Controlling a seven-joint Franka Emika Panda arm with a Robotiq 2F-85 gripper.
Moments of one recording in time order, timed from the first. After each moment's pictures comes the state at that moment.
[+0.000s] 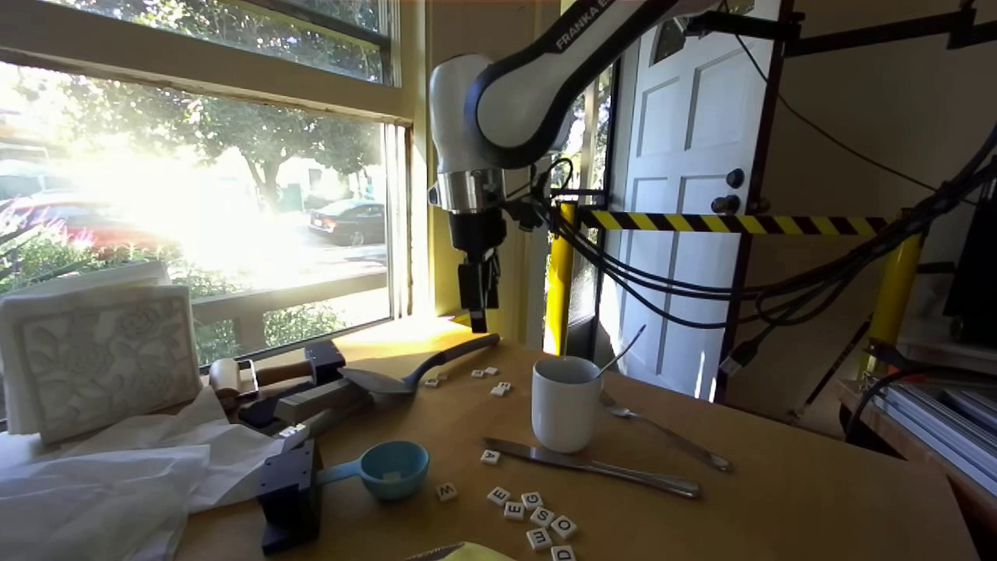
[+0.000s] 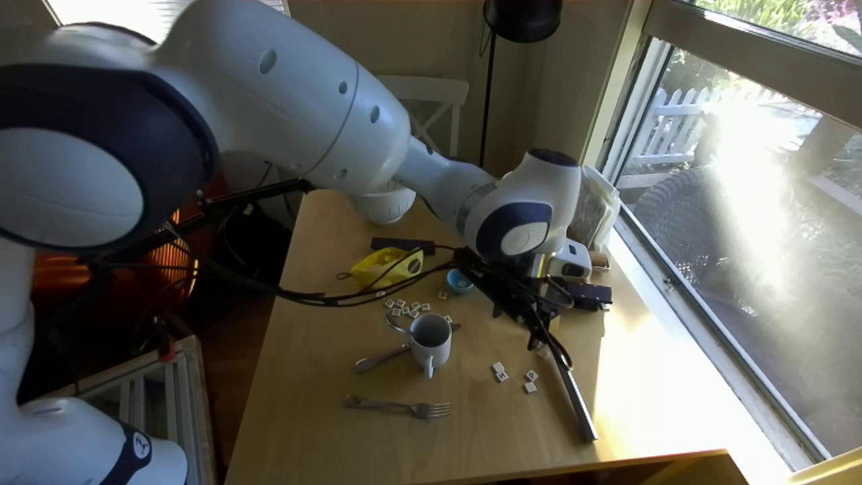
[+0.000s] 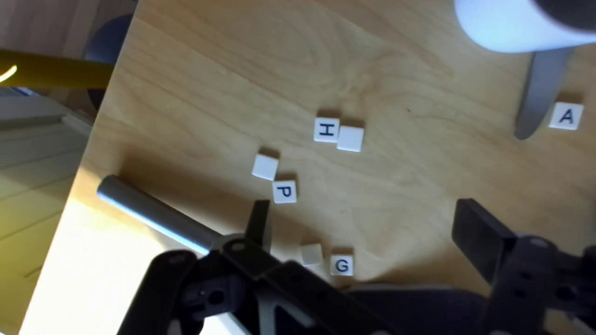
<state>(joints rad) -0.08 0.63 -0.07 -1.67 -0.12 2.23 -0.09</state>
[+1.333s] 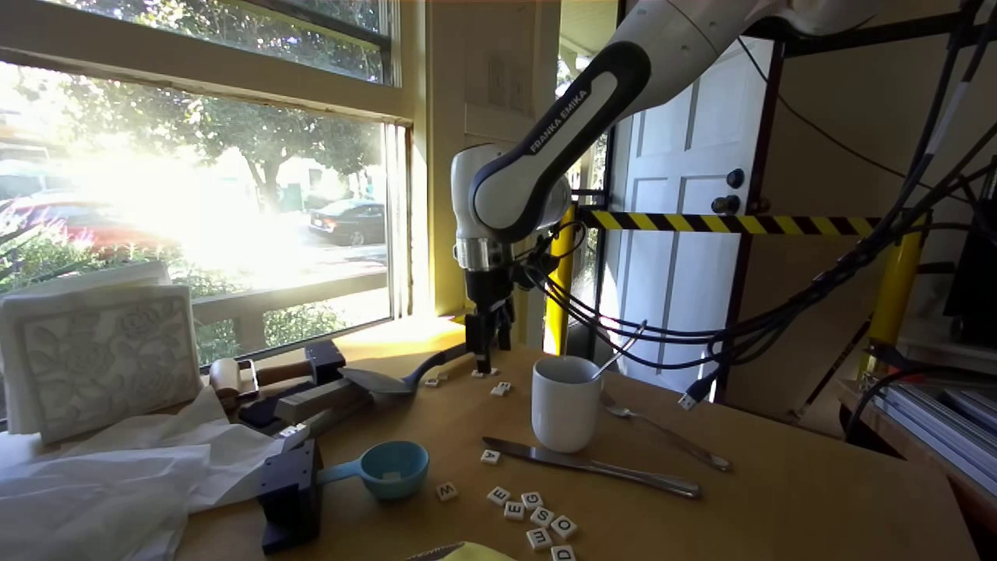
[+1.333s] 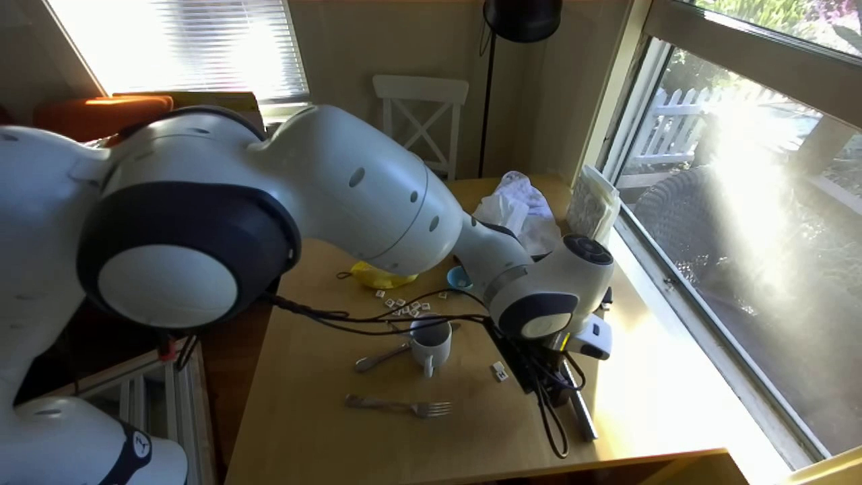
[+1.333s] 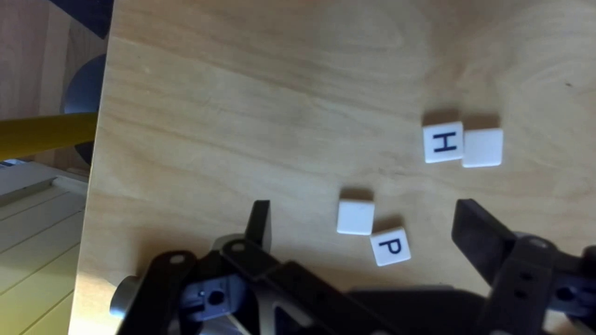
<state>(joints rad) -0.19 0.84 -0.08 -1.56 -0.03 2.32 -0.06</state>
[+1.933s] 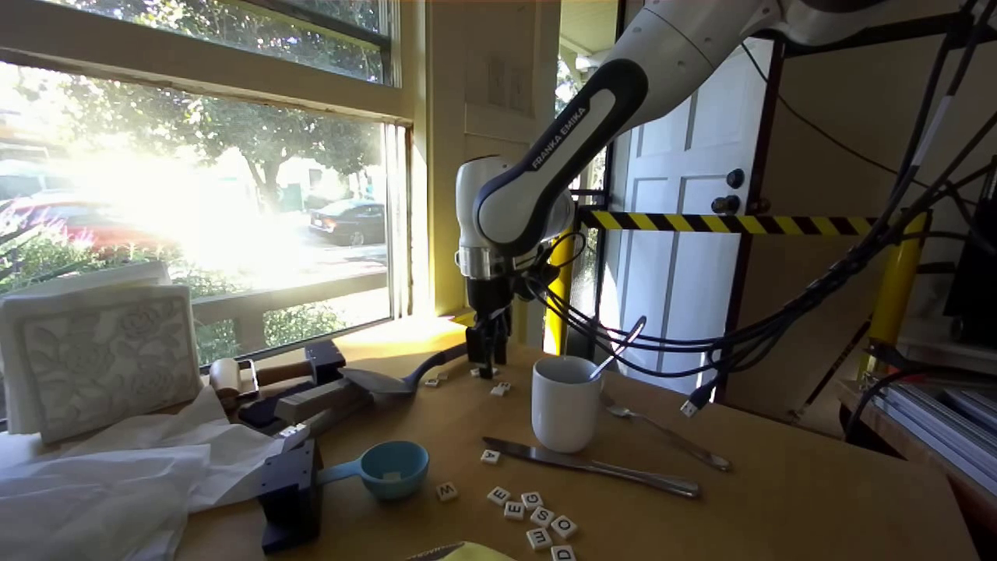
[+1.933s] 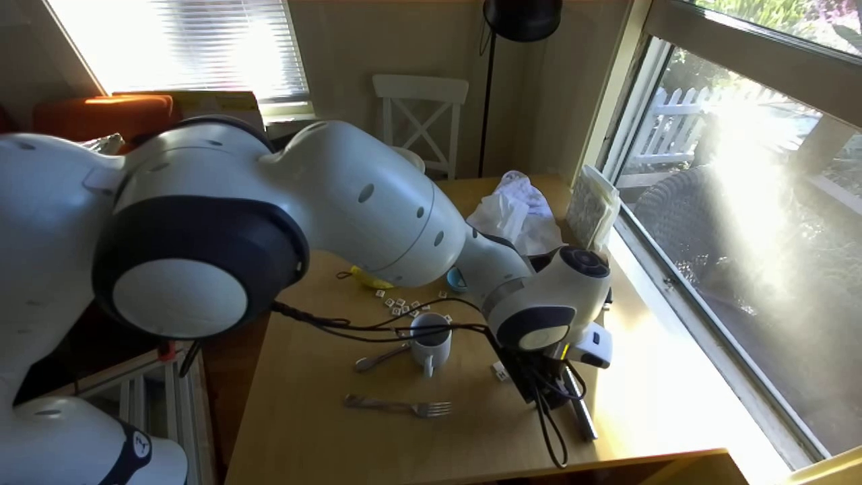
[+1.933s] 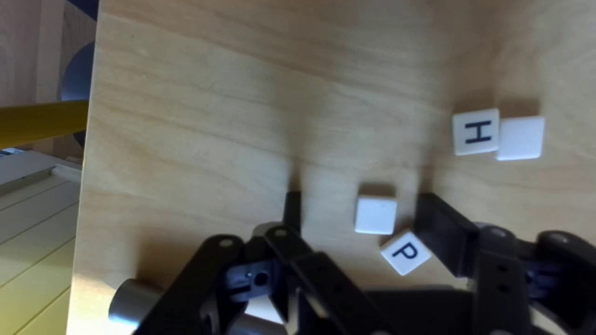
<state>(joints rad) -0.20 0.87 -0.08 -1.56 -0.03 2.39 -0.07</state>
